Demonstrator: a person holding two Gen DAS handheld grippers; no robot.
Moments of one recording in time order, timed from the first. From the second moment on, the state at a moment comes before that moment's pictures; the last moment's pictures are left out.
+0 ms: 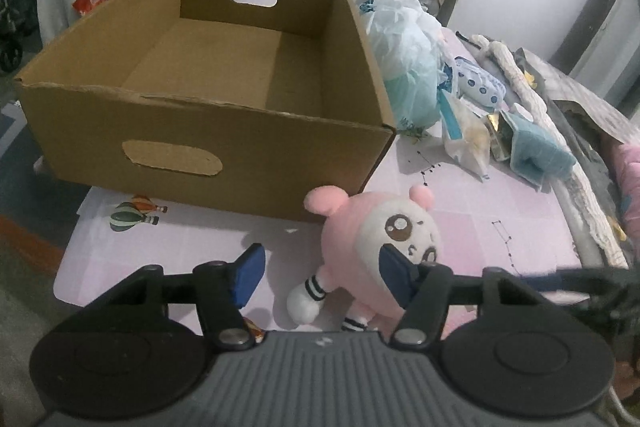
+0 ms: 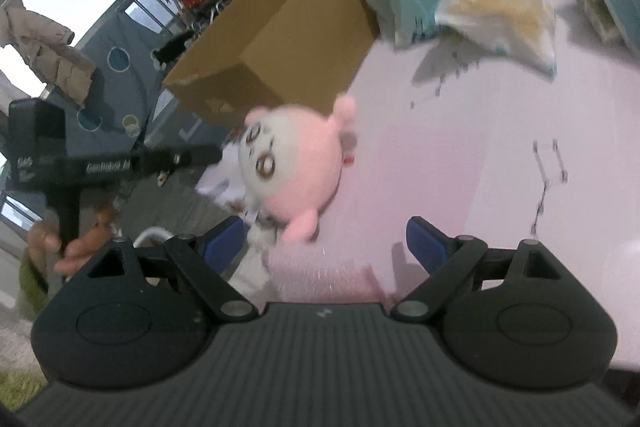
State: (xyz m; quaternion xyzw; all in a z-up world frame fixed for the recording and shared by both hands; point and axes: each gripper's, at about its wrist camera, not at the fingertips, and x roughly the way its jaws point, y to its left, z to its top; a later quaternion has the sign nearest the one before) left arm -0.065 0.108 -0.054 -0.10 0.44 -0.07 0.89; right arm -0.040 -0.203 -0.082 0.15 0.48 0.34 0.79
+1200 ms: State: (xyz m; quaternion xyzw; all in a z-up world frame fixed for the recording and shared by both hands) left arm -0.042 0.066 -0.061 -0.06 0.46 -0.15 0.87; right arm -0.068 -0.262 -0.062 0.18 0.43 0.31 0.83
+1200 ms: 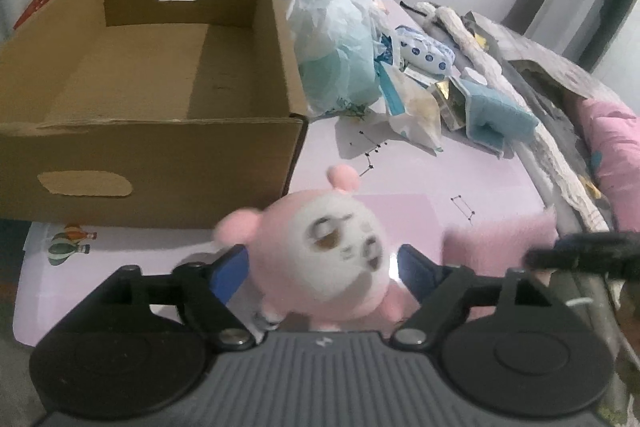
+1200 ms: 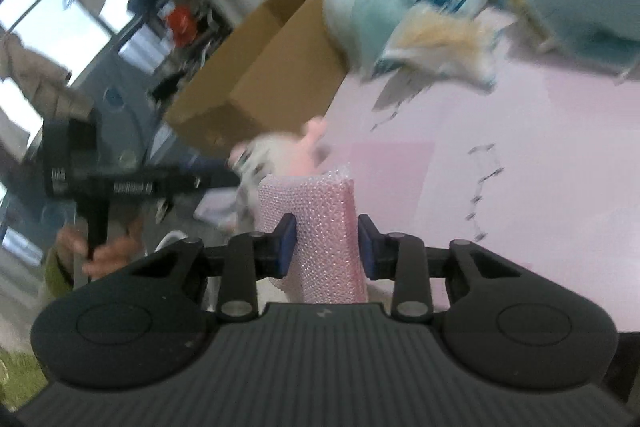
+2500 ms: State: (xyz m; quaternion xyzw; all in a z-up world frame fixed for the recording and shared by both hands) left arm -0.069 0.087 -0.008 -0.09 0.43 -0.14 0.89; right arm -0.054 -0.296 -0.061 0.37 0.30 0.24 0.84
